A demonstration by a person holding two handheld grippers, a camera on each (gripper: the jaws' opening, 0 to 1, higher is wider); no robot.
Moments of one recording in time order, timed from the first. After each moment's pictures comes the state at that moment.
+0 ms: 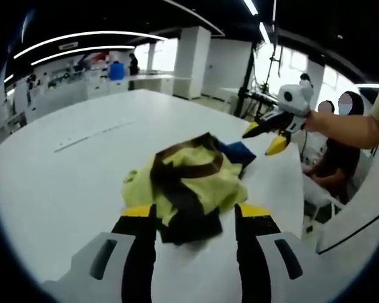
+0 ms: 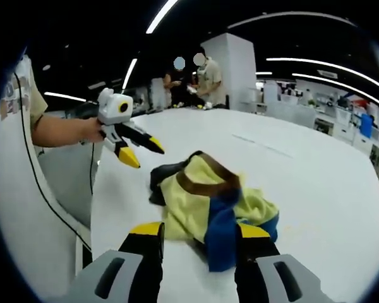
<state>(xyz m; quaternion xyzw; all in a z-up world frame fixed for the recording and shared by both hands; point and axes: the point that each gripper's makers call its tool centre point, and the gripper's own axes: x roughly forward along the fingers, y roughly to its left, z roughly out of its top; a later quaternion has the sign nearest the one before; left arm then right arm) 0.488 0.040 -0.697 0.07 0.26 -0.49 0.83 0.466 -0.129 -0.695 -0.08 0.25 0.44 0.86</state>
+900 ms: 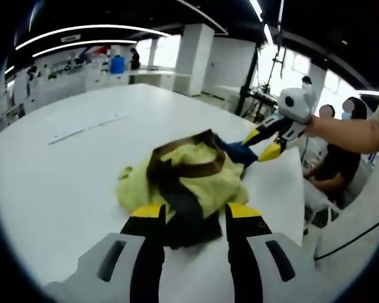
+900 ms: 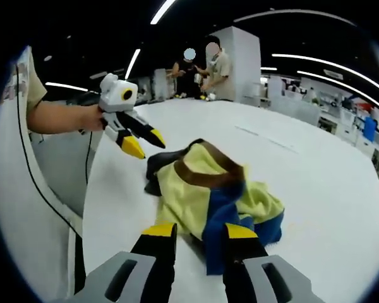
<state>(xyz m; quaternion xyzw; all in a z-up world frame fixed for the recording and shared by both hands) 0.494 0.033 -0.709 0.06 0.28 -0.49 0.82 0.470 -0.125 -0.717 -0.11 0.27 0.44 0.85</state>
